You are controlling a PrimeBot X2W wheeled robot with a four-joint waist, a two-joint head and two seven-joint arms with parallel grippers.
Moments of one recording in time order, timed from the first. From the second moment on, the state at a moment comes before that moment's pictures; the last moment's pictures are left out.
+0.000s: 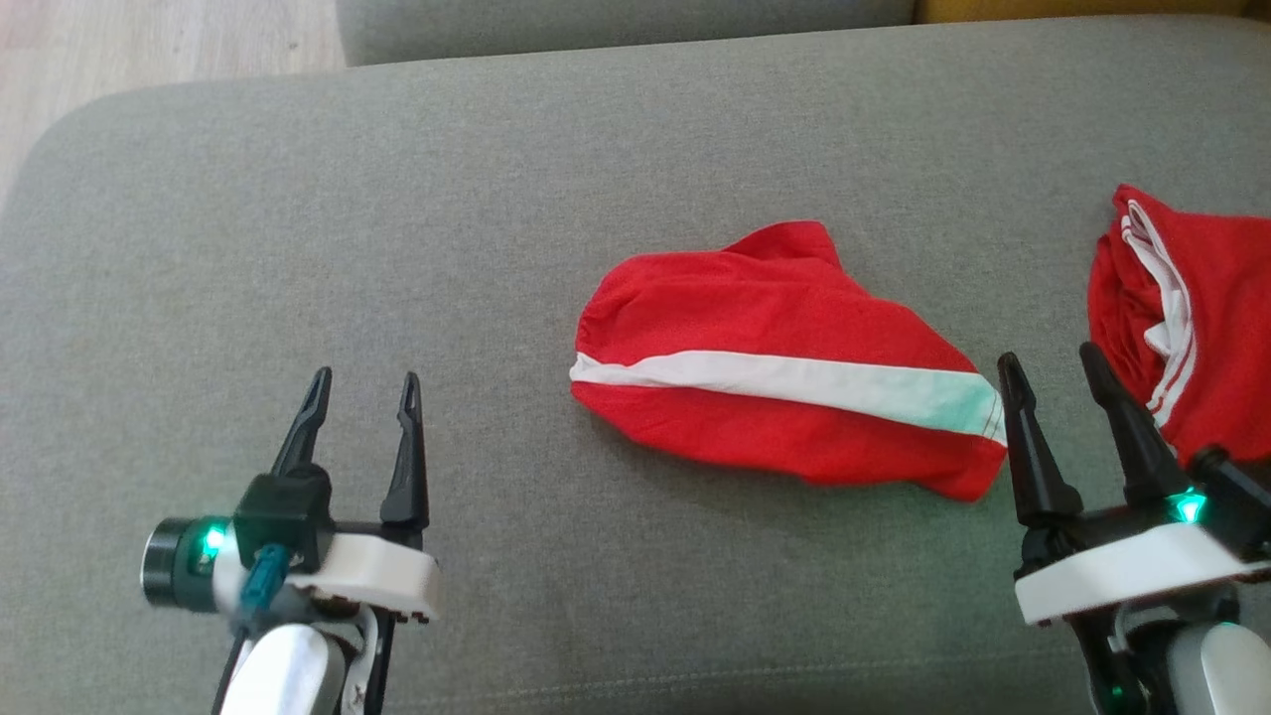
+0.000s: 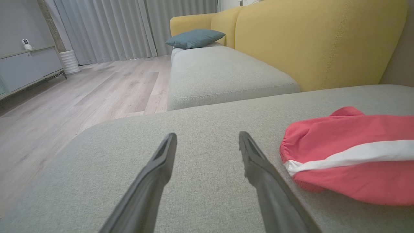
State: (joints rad) left arm -0.08 0.23 -0.38 0.09 -0.20 0.27 -0.23; right arm 0.06 -0.14 0.05 -0.13 0.29 0.13 0.02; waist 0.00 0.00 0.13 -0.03
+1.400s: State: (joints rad) left arm -0.48 0.12 -0.54 0.48 -0.36 0.04 0.25; right arm 0.01 -0.13 0.04 -0.05 0.34 0.13 0.06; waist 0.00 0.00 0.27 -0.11
